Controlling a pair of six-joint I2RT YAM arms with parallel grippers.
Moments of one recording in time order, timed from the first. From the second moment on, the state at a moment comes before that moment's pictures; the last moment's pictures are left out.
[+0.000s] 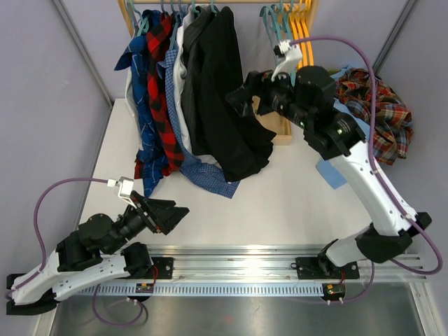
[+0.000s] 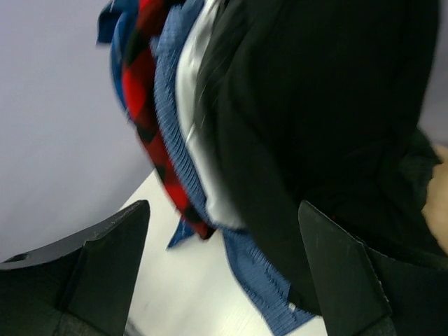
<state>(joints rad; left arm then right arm) -1.18 0.13 0.65 -0.58 -0.36 -0.77 0.67 1.42 1.84 -0.50 -0.09 0.33</state>
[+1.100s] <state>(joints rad) -1.18 0.11 0.58 -0.51 -0.31 -0.78 0.70 2.05 2.54 -0.58 0.17 0.38</state>
